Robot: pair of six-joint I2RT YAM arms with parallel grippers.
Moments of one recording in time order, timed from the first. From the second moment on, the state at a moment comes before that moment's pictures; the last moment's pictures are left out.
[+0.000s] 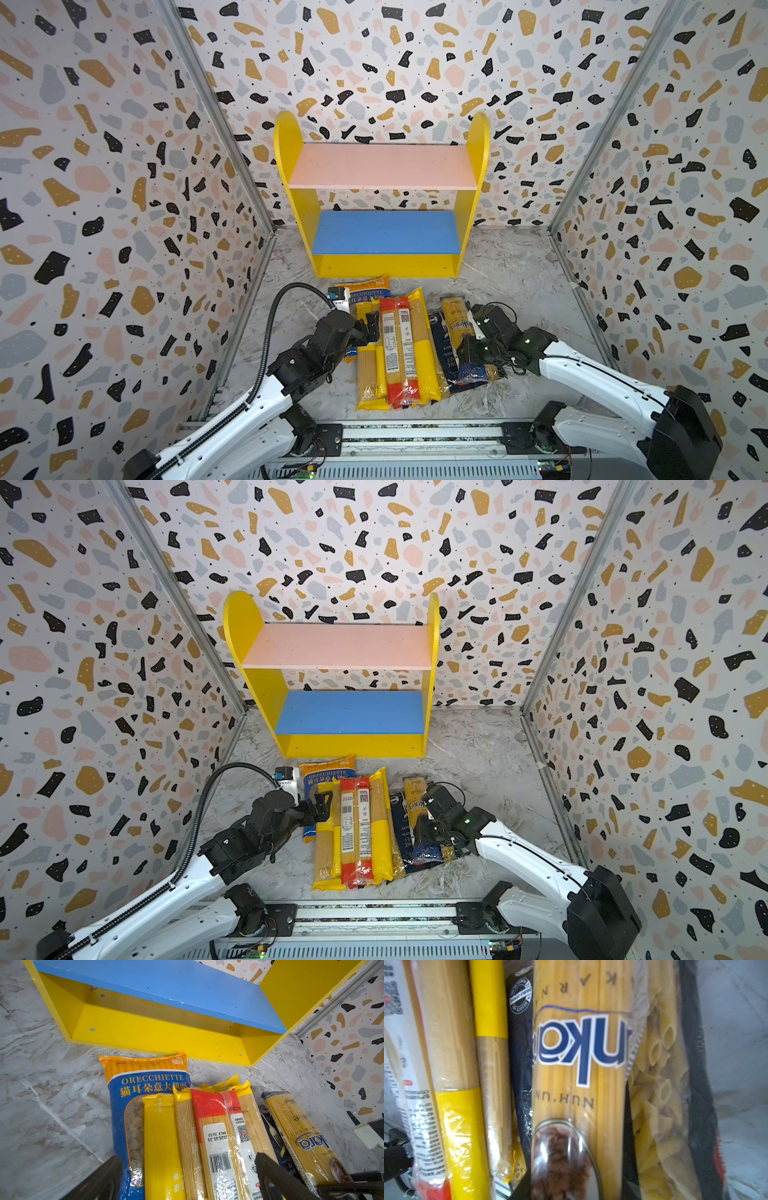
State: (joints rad) left arm -0.72 0.78 0.60 -0.38 -0.32 -0.58; right arm 0.73 1.09 0.67 -0.60 -0.14 0.65
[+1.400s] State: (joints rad) left arm -0.72 0.70 0.67 -0.52 -0.37 -0.63; right arm 0.63 1.39 0.99 -0.29 -0.47 0.68
